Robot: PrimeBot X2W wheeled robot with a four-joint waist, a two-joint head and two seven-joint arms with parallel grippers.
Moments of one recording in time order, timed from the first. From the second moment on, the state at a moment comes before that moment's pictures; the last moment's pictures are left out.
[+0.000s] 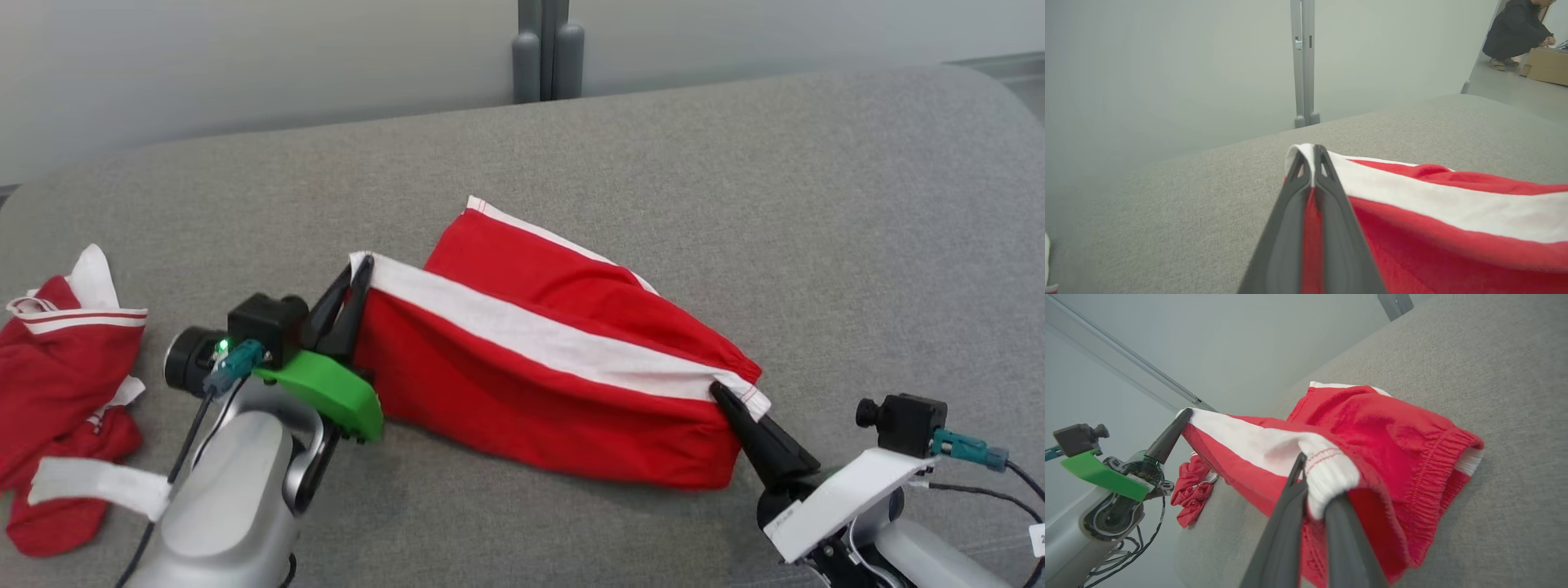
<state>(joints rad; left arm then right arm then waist) -0.48 0.20 -0.43 0.56 -0.38 -0.13 -0.26 -0.20 -0.49 0.69 0.12 1.19 0.13 -0.26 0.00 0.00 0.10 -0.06</state>
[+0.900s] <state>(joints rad) -0.90 0.18 -0.53 0.87 -0.33 -0.13 -0.26 -0.30 -0.27 0.48 0.19 0.98 0.13 -0.26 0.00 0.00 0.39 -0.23</state>
